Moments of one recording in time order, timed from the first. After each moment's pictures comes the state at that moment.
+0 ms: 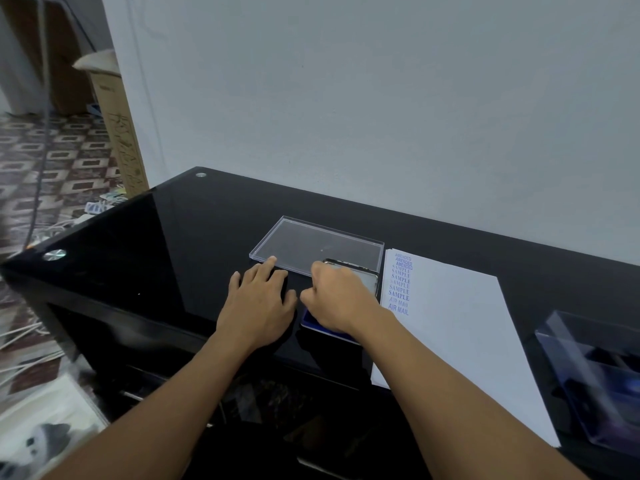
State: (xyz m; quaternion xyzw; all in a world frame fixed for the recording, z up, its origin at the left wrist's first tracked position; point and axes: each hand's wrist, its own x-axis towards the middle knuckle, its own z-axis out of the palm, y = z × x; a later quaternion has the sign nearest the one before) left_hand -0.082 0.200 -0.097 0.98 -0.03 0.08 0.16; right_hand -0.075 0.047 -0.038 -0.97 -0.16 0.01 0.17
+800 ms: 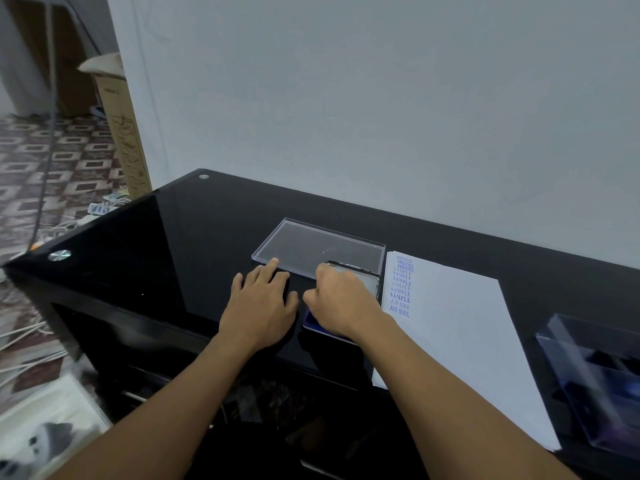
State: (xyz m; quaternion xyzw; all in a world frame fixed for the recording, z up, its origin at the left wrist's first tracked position) left_hand -0.082 0.199 -0.097 0.98 -0.02 0.08 0.16; right_hand -0.086 0.049 -0.030 -0.97 -0.13 0.01 0.19
